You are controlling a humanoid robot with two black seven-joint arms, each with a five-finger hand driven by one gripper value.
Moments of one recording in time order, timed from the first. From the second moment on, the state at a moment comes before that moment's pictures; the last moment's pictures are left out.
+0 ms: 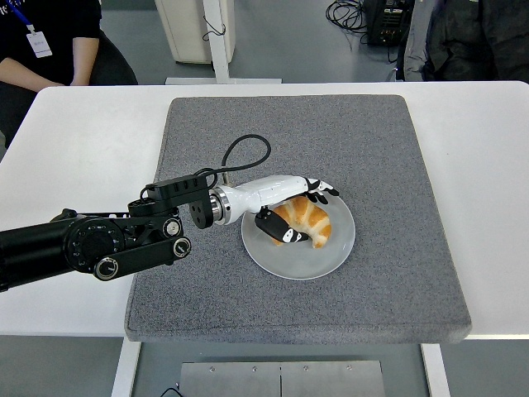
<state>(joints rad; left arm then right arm) -1.06 0.26 -0.03 -1.20 1.17 0.12 -0.11 -0.08 0.00 -0.01 0.16 -0.10 -0.09 0.28</state>
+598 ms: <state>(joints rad) -1.20 0.32 -0.20 -1.20 0.89 0.02 -0.06 -0.08 0.00 -0.01 0.16 -0.10 -0.09 0.28</state>
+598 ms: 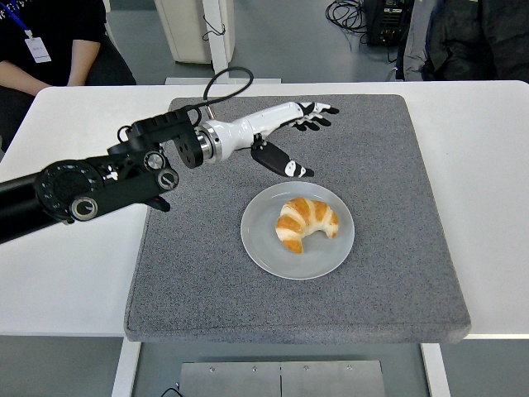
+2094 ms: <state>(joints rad) -0.92 0.26 -0.68 -0.80 0.15 0.01 -0.18 -0.08 0.00 -0.02 0.17 -0.10 -0.09 0.28</state>
